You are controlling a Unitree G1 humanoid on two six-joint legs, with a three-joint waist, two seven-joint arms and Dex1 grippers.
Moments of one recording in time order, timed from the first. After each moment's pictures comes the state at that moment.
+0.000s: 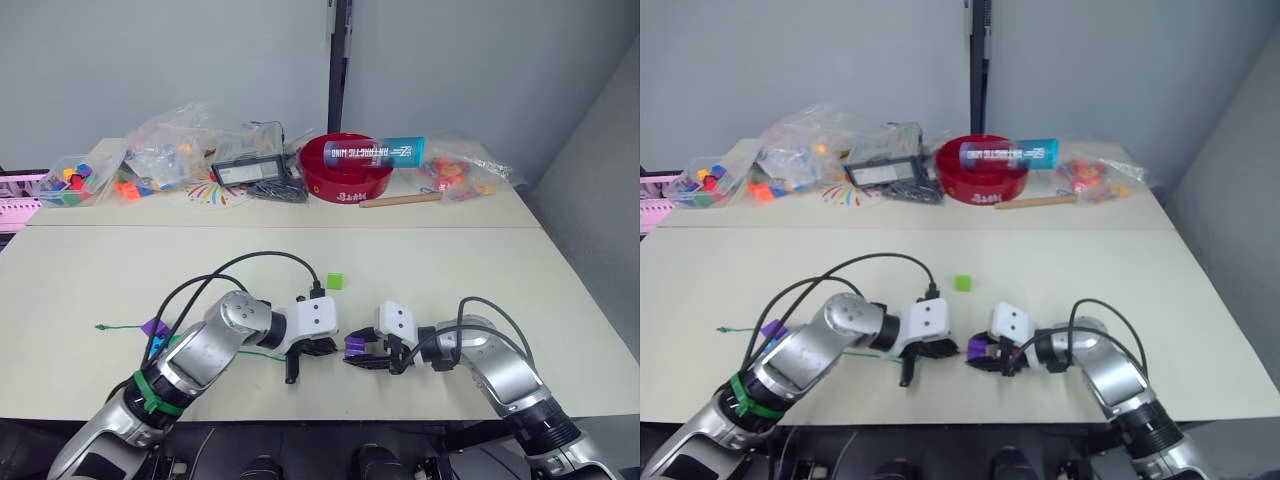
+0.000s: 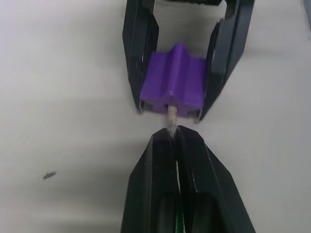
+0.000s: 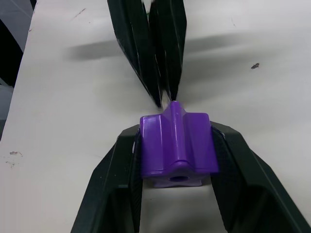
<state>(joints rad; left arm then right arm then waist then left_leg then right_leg) -0.56 0.55 -0.52 -0.27 -0.08 0.69 -1.04 -0.35 -0.57 0.30 -0.09 0.17 0.32 1.11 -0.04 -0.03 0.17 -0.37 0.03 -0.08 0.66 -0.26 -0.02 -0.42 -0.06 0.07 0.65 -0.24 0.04</state>
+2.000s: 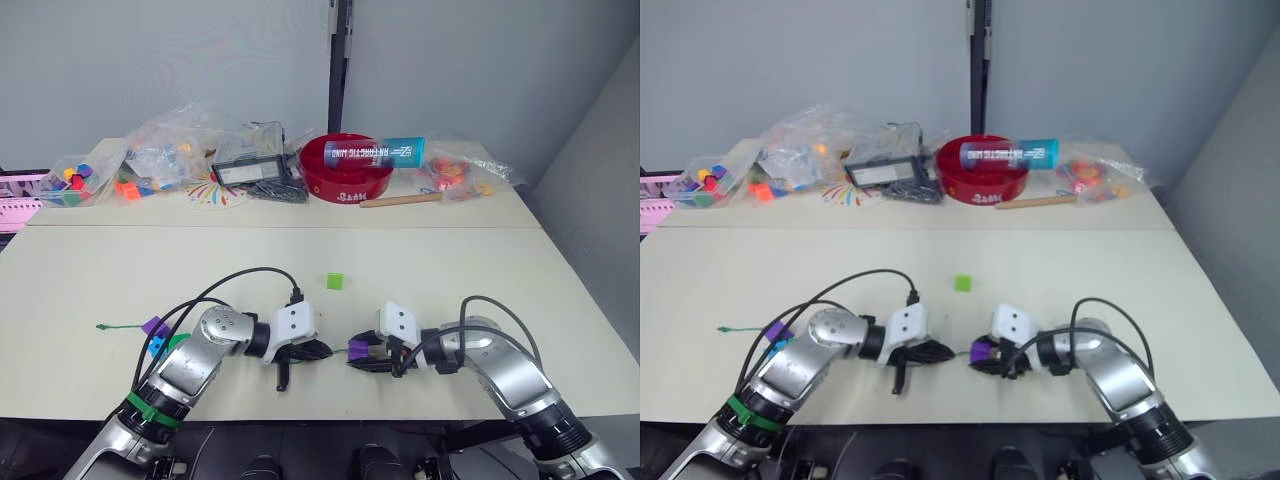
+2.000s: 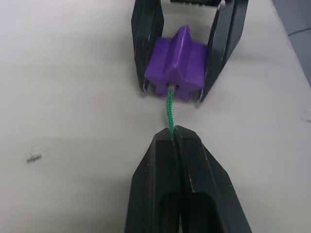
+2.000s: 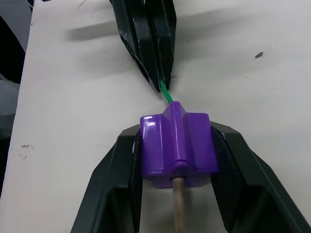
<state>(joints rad) -0.43 0.54 -0.38 -0.12 -0.14 0.39 -1.10 -0.33 -0.60 0.31 -0.17 0.18 0.40 1.08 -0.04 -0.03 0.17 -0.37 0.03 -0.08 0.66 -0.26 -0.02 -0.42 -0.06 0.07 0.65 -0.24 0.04</state>
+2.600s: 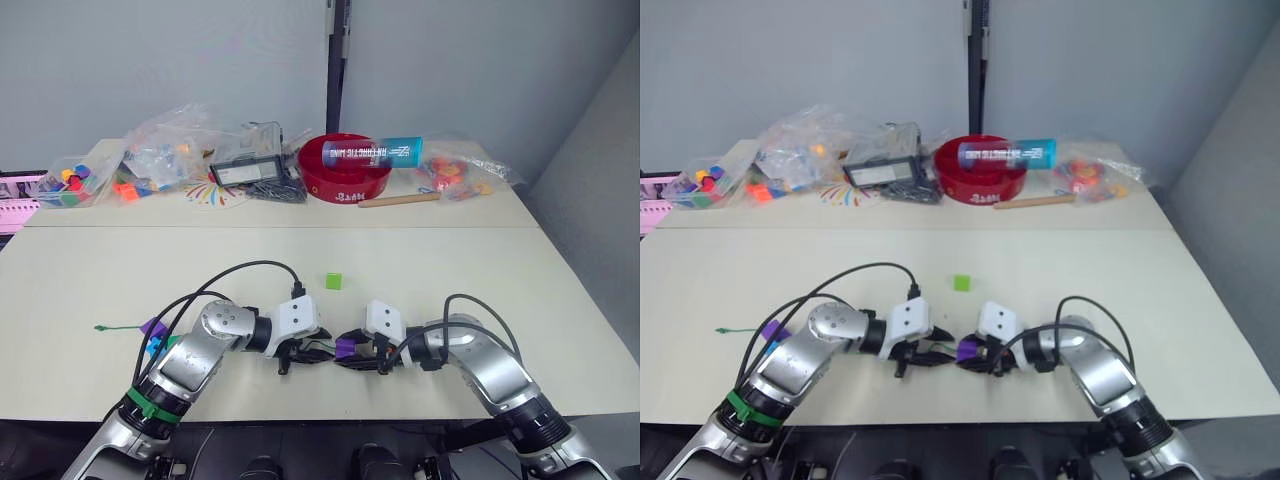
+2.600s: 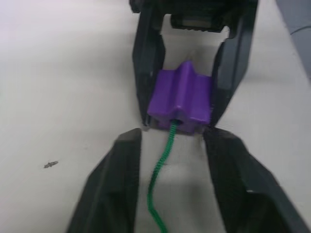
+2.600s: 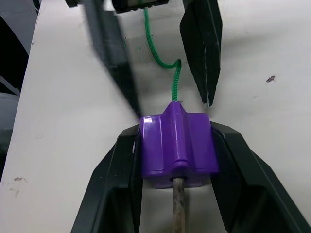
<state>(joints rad) -0.44 0.56 -0.37 -0.17 -0.15 0.44 -1.12 -0.38 -0.54 0.35 -0.12 0.17 0.41 1.07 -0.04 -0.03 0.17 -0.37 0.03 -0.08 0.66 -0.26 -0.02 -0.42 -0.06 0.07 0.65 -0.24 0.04</state>
